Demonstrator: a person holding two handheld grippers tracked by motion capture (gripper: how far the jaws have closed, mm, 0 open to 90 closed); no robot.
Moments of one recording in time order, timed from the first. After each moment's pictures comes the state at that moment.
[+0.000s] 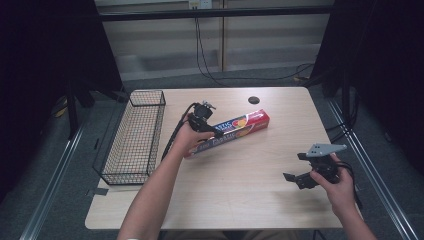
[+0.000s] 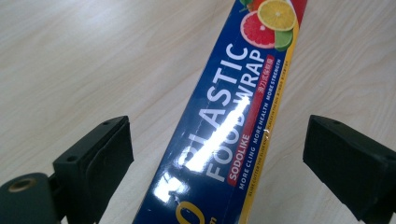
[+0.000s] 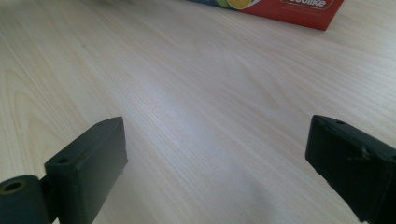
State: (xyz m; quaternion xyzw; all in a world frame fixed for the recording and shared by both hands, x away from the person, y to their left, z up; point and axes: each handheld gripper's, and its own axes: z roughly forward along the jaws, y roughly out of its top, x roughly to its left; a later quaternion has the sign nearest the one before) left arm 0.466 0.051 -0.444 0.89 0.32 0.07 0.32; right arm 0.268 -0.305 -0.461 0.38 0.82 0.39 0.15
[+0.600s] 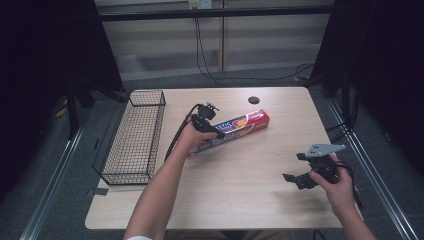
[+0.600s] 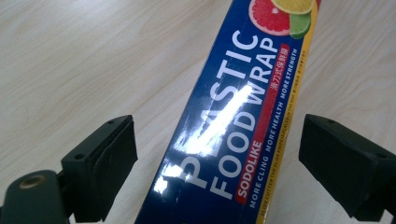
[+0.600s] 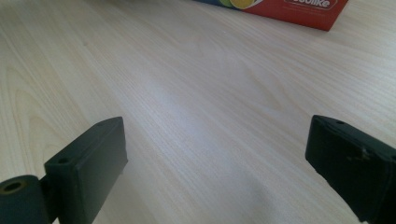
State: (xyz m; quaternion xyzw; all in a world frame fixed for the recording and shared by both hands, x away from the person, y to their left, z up) left arm 0.474 0.040 -0.456 0.90 0.32 0.05 0.29; right arm 0.269 -0.303 -0.462 0.38 0.83 0.39 0.15
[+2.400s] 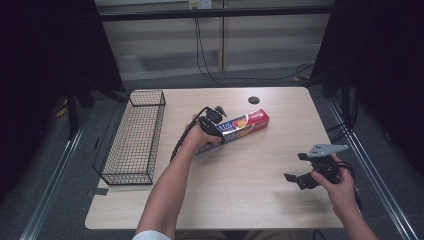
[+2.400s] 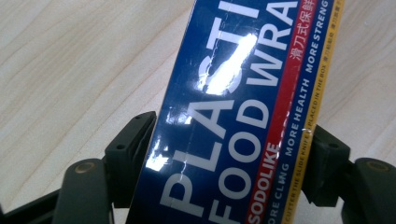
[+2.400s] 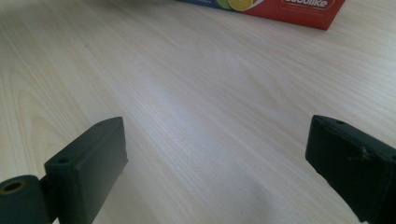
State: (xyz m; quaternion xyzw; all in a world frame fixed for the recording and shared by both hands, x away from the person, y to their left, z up) left arm 0.480 0.018 -0.470 0.94 0.29 0.02 0.19; right arm 0.267 -0.307 -0.461 0.38 0.82 0.40 0.15
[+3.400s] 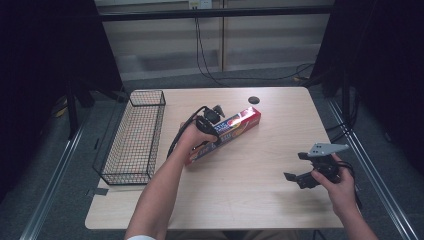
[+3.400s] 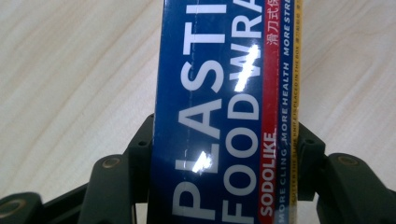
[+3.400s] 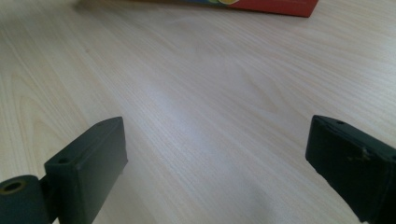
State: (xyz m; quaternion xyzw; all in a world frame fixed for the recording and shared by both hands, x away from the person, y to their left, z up) left arm 0.470 0.028 -0.450 0.95 0.28 0.01 0.16; right arm 0.268 -0.307 -0.459 0.38 0.82 0.40 0.15
